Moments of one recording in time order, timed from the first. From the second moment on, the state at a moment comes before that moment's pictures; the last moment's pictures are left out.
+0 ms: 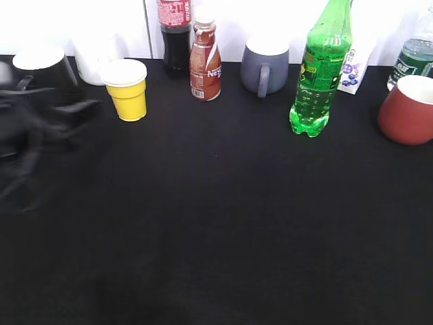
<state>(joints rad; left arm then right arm) -0.17 1.69 -0.47 0.36 -0.98 -0.21 -0.05 -0.01 -0.50 0.00 1.04 0.02</state>
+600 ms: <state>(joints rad) -0.21 2.18 -1.00 0.37 -0.90 -0.22 -0.05 -0.01 -0.50 0.00 1.04 0.02</state>
